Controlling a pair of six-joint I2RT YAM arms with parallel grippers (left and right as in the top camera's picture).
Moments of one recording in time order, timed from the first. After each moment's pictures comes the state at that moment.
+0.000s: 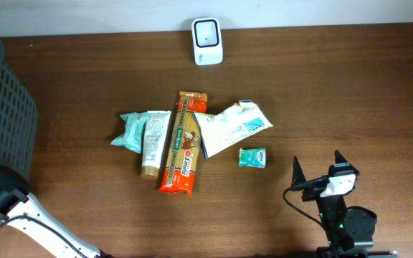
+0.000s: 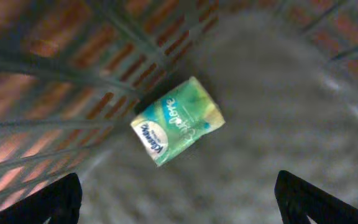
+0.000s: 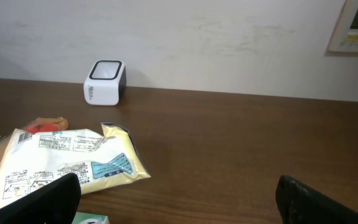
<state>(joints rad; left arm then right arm) 0.80 2.61 2.87 -1.40 -0.12 0.05 -0.02 0.01 0.01 -0.07 -0.12 -0.02</state>
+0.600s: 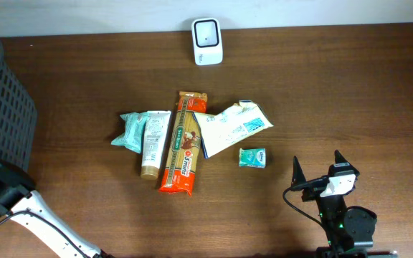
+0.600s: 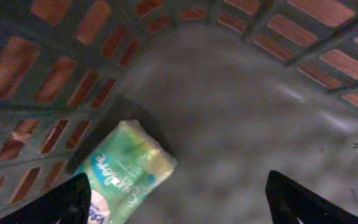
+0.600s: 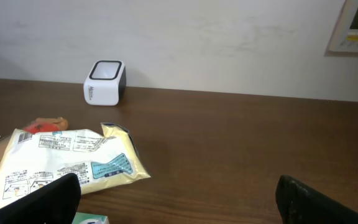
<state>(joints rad) 0.78 2.74 2.89 -1.27 0.01 0.22 -0.02 0.01 0.01 -0.07 -0.12 -0.02</state>
